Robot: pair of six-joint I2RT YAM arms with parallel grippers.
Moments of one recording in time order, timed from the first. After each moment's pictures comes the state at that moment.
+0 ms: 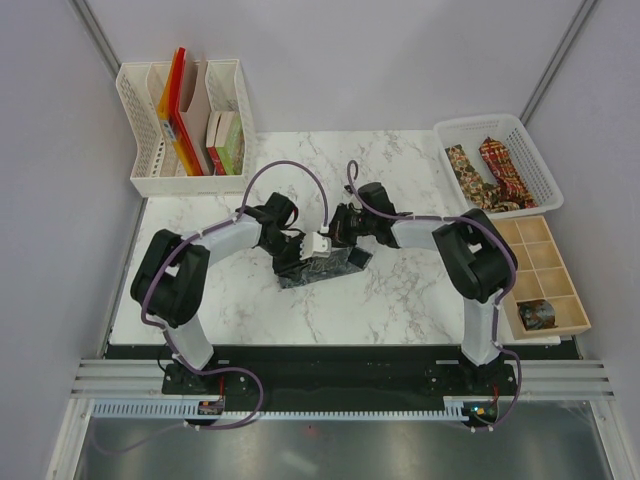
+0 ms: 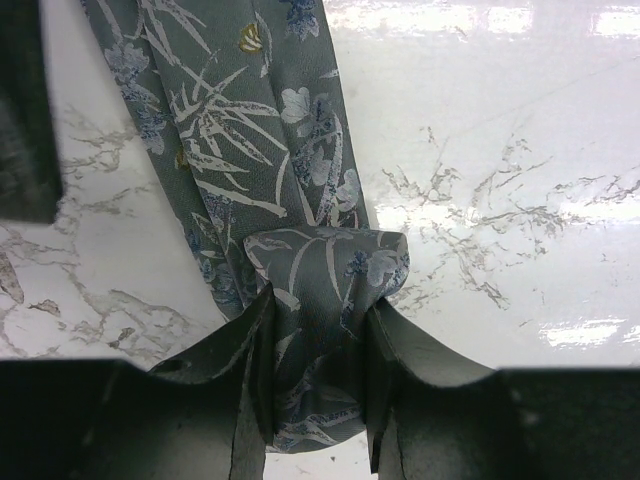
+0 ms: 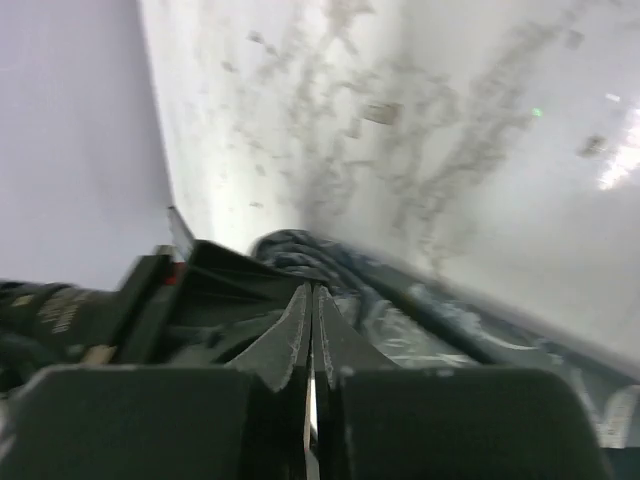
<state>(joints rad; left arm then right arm) -0.49 1.75 1.08 -0.66 0.53 0.99 0.53 1.98 1.13 0.24 -0.64 0.92</state>
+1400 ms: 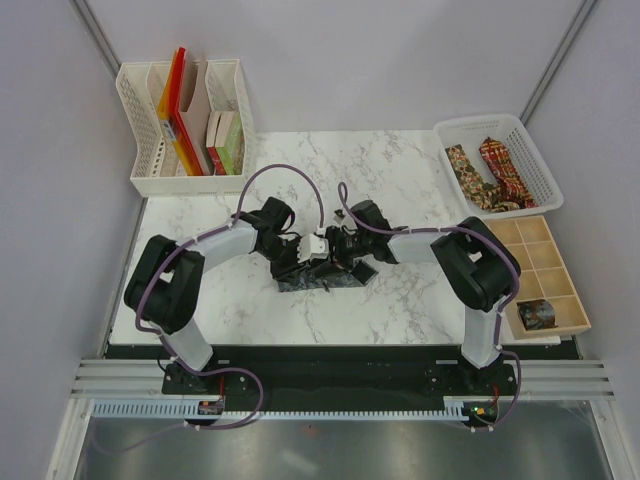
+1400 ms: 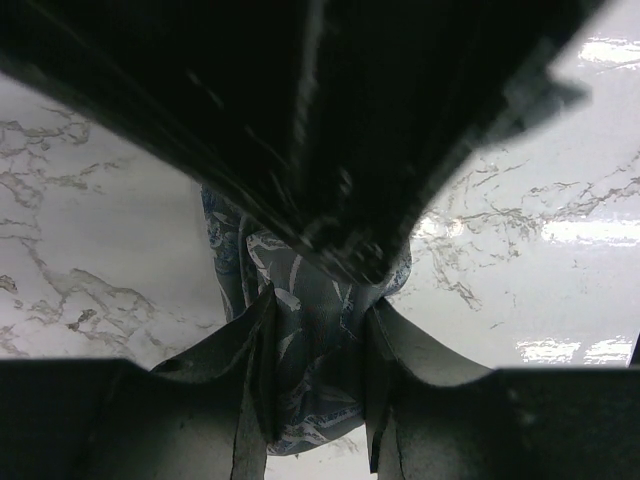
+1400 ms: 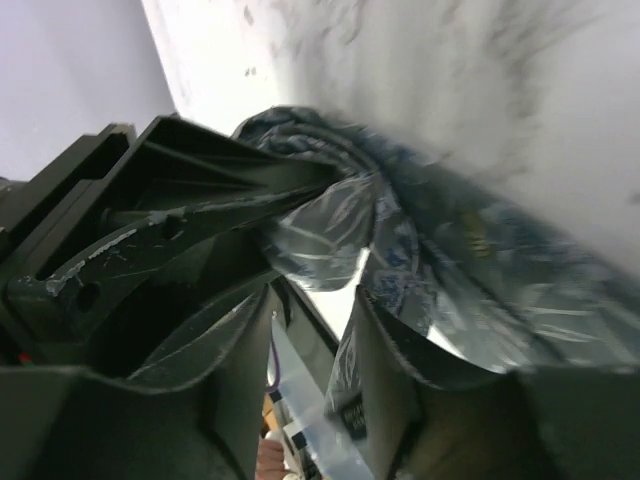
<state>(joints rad) -0.48 1.70 1.02 -0.62 0.53 0.92 0.60 1.93 1.01 0.17 -0.73 0.96</state>
